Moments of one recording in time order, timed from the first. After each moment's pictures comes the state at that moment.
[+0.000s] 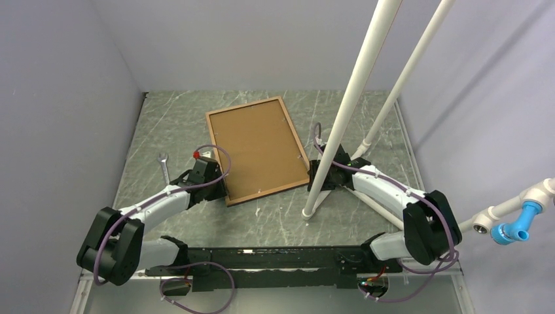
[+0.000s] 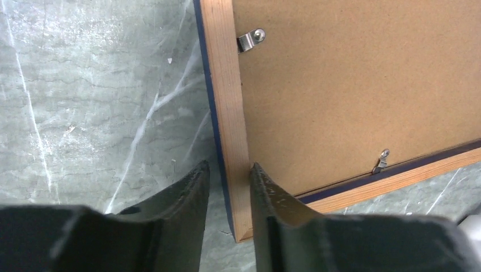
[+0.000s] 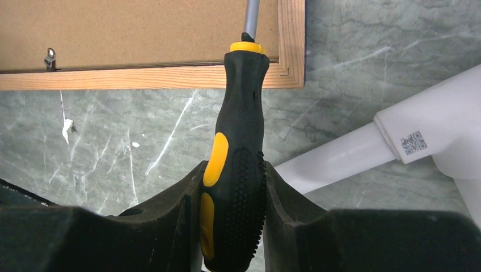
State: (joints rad) left arm -0.41 1.23 0.51 -0.22 -0.06 -0.67; right arm 0.50 1.35 0.78 -0.46 -0.12 0.39
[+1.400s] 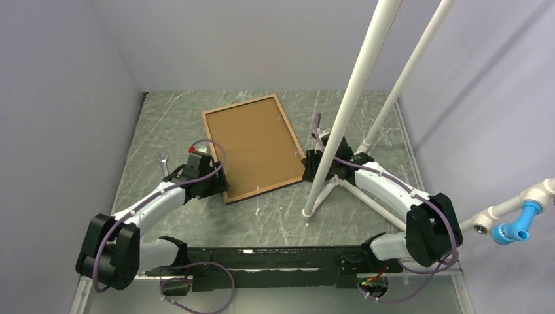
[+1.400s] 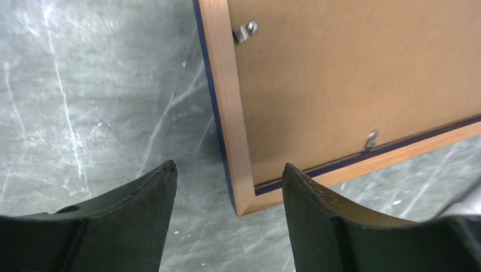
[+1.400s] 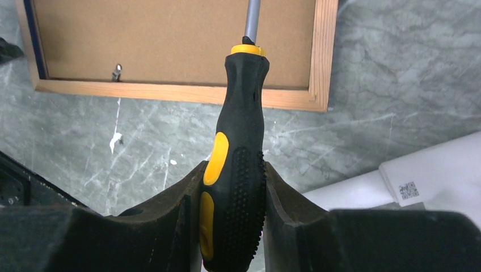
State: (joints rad) left arm -0.37 1.19 0.56 -0.32 -0.02 -0.62; right arm 0.49 1.34 0.86 -0.38 -0.19 0.32
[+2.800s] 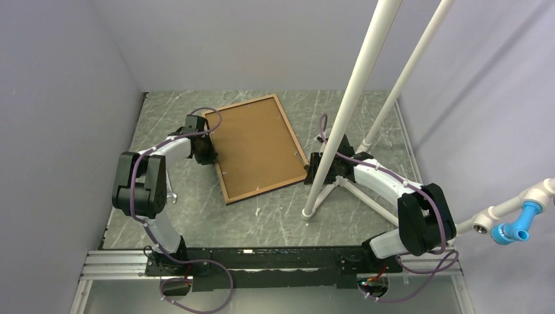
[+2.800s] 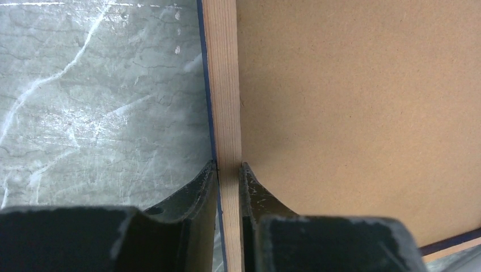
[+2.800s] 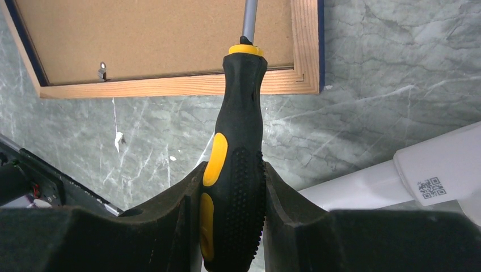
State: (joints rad) left arm -0.13 1.75 1.06 -0.36 0.07 -0.50; right arm 0.40 1.42 0.82 -0.39 -0.30 0.41
